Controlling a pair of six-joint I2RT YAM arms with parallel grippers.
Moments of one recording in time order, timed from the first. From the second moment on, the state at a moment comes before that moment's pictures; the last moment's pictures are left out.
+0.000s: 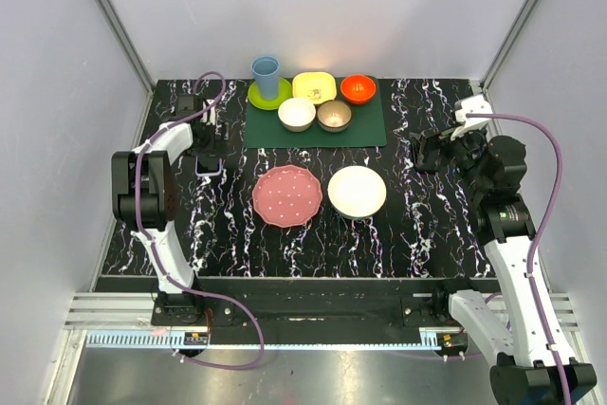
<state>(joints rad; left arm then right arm) 0.02 1.93 1.37 -0.48 -0.01 0.05 0.08 0.80 0.92 -0.17 -0.25 -0.13</state>
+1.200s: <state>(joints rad) 0.04 2.00 1.43 -0.53 0.04 0.05 0.08 0.80 0.91 -0.16 -0.25 -0.14</state>
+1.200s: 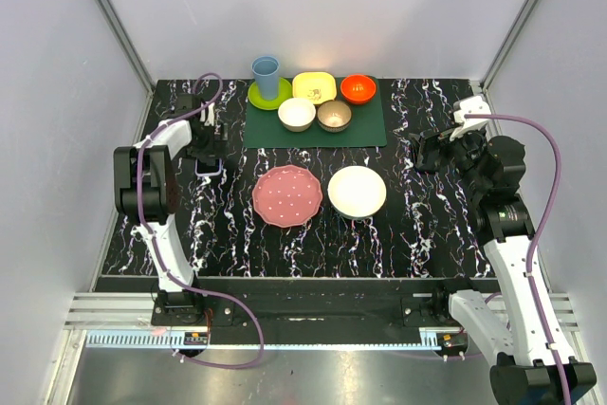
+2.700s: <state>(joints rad) 0.04 2.04 1.47 -0.58 0.02 0.05 0.08 0.80 0.91 -0.16 -0.26 -0.14</state>
